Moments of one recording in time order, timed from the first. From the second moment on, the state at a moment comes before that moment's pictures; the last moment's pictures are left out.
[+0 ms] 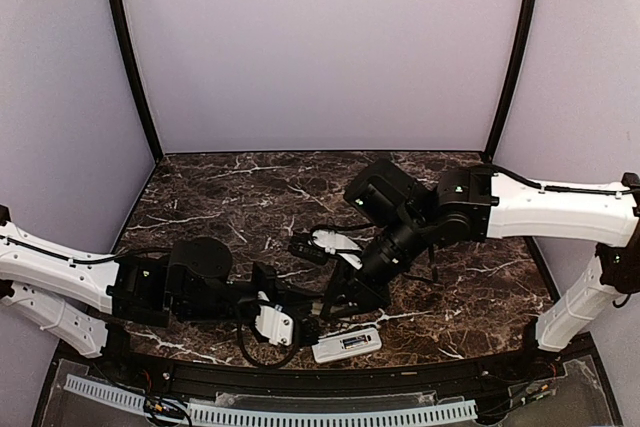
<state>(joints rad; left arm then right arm) -1.39 1.19 0.72 0.09 -0.11 0.93 1.21 1.52 1.34 -0.77 -0.50 -0.01</state>
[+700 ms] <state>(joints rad) -1.40 1.18 0.72 0.07 -0.09 0.90 1.20 1.52 1.34 -0.77 -0.55 -0.01</state>
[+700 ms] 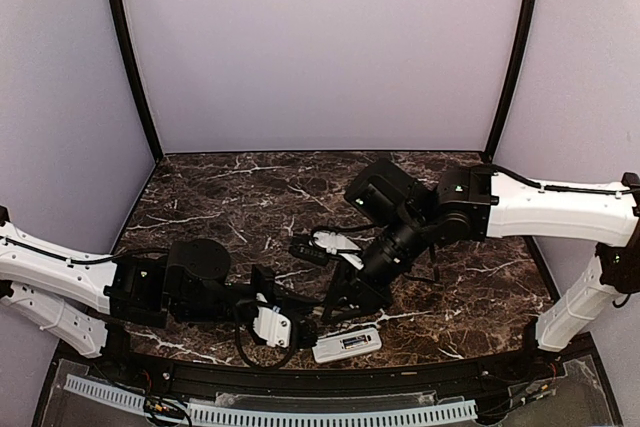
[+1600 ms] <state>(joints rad) -1.42 1.23 0.62 0.60 -0.48 1.18 0.96 0.92 0.97 -0.25 -0.27 0.47</state>
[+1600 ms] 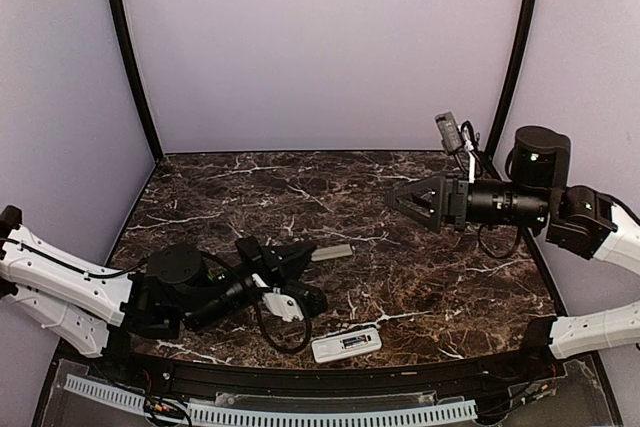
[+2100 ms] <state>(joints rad) -1.43 1.46 0.61 1.14 -0.65 1.49 0.93 1.08 0.96 -0.26 -0.37 0.94</state>
